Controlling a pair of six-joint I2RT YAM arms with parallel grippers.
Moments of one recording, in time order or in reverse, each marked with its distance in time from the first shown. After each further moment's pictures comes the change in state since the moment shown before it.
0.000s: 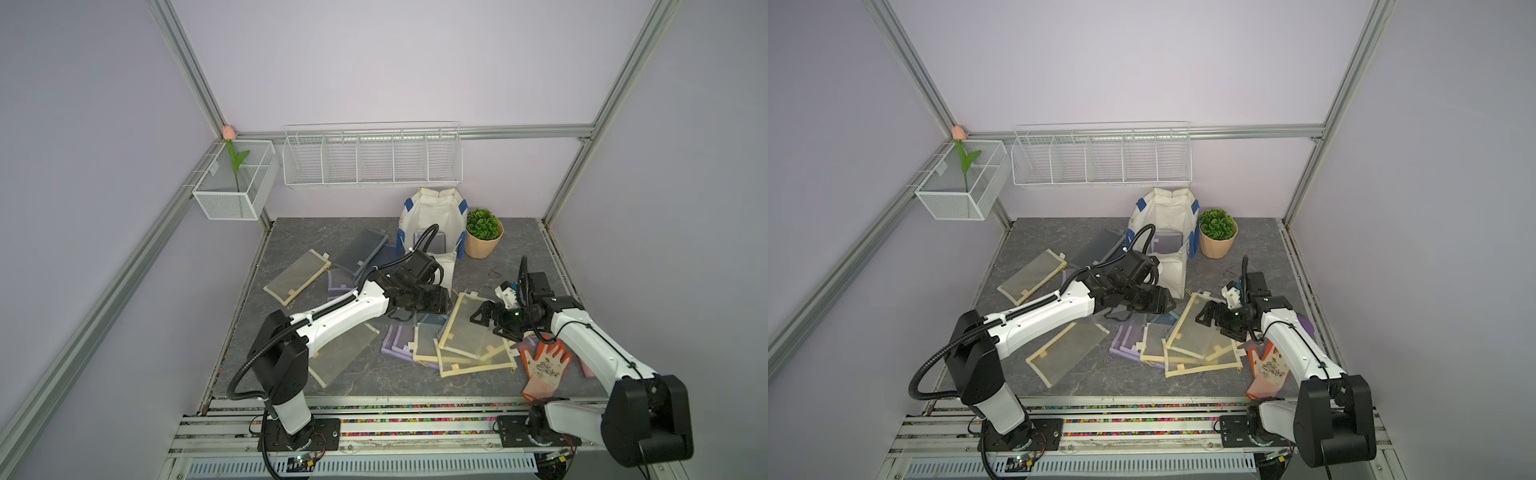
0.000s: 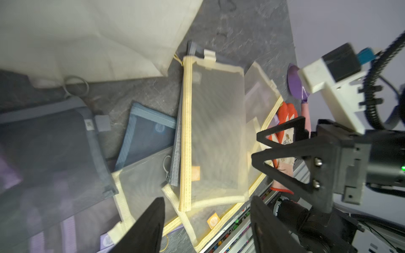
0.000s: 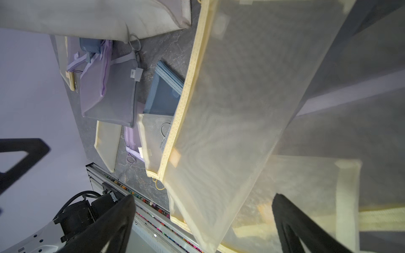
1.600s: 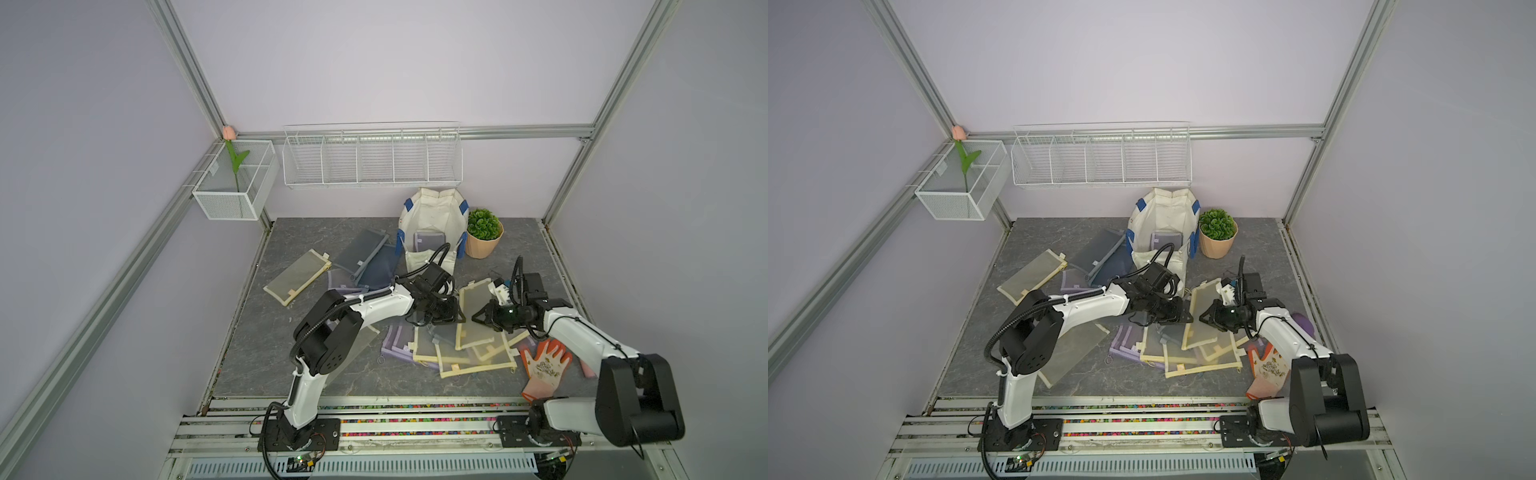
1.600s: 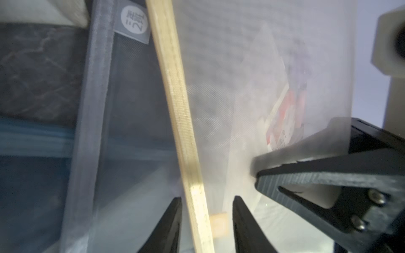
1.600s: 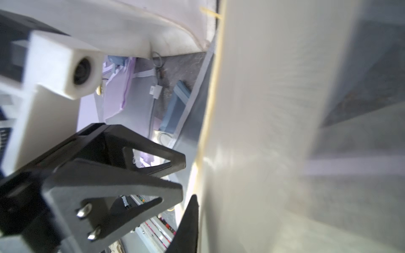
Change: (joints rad) left arm 0.005 0.277 0.032 0.227 0.262 -0.076; right arm 0.000 0.039 -0.056 0.215 -0.109 0.024
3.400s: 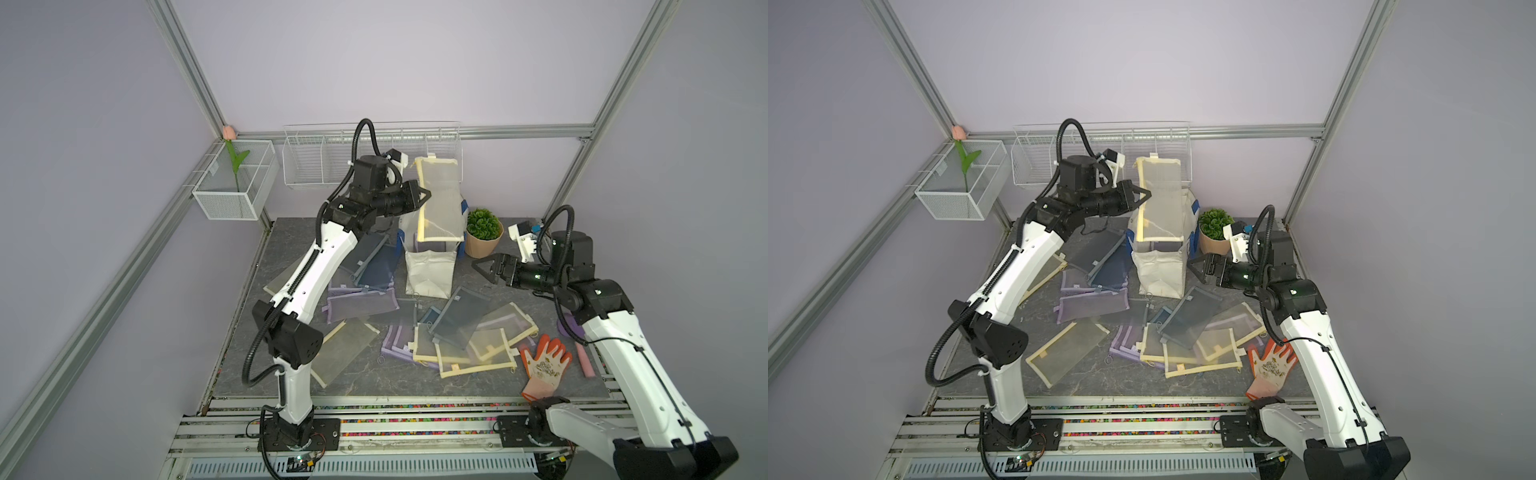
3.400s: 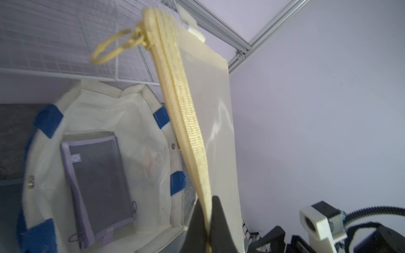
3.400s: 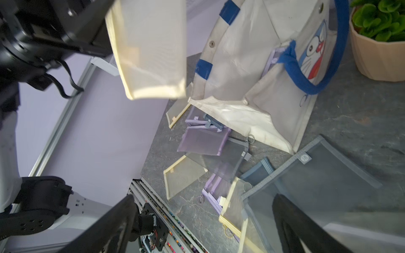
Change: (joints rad) left arm 0.346 -0.002 0.927 -0.322 -0.087 0.148; right arm 0.082 -0.206 0.500 -0.199 0.045 0.019
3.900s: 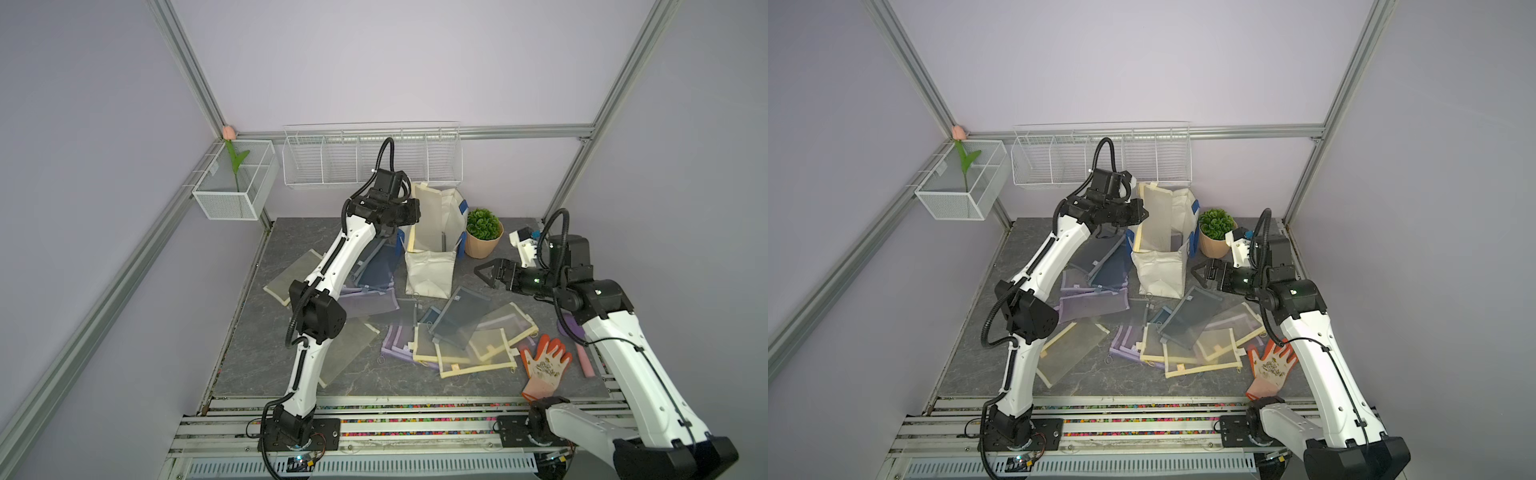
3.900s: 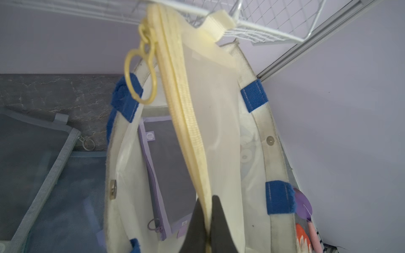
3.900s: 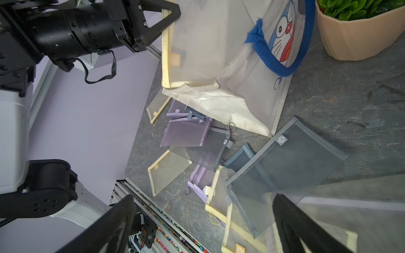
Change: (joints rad) left arm 0.011 0.248 0.107 -0.186 -0.170 0.174; right arm 0.000 -0.001 0.000 -0.083 0.080 -0.026
